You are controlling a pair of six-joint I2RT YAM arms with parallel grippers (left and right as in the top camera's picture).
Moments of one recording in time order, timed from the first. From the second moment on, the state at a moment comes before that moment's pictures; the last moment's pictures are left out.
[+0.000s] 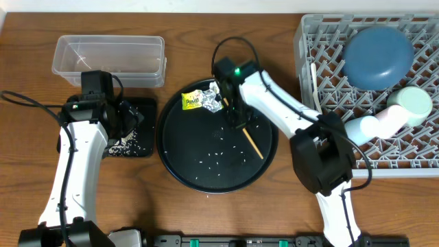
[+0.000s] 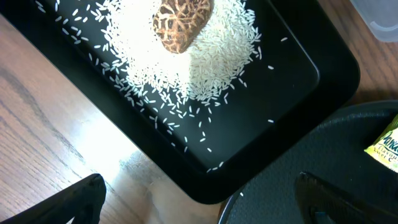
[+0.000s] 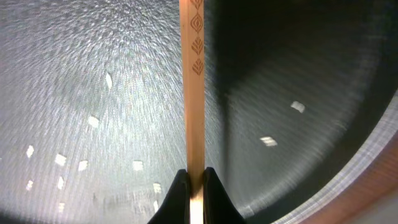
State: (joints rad) left arm 0.13 1.43 1.10 -1.00 -0.09 -0.69; right arm 0.60 2.23 1.88 -1.30 -0.01 0.15
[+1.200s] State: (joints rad) left arm 0.13 1.43 1.10 -1.00 -0.09 -0.69; right arm 0.08 2.23 2.22 -1.50 0.05 0.03
